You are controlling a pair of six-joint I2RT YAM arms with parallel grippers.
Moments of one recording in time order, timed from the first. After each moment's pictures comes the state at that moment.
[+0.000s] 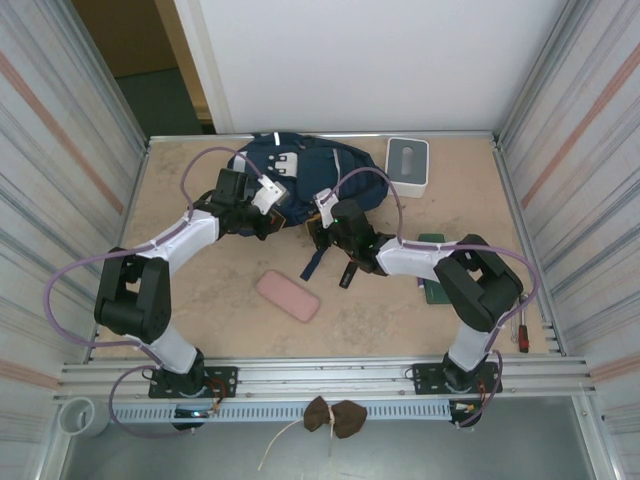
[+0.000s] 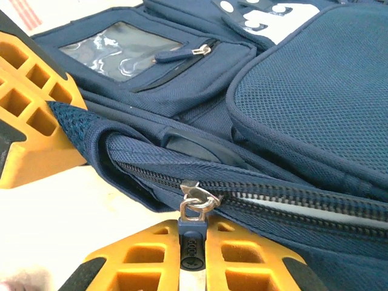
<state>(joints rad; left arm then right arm) -0.30 1.62 1.08 -0.34 0.48 0.36 0.74 1.74 0.94 0.34 0.03 0.15</state>
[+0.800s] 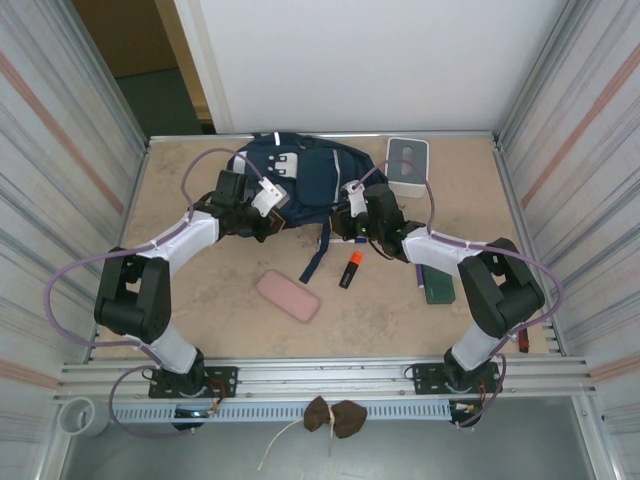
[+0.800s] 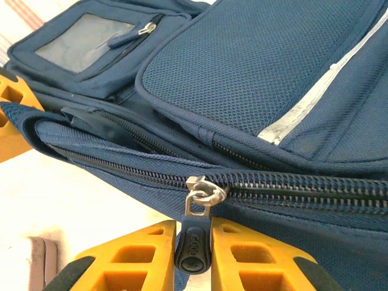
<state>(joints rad) -0.30 1.62 1.07 -0.33 0.48 0.41 0.55 1.65 0.93 0.16 -0.23 0.23</state>
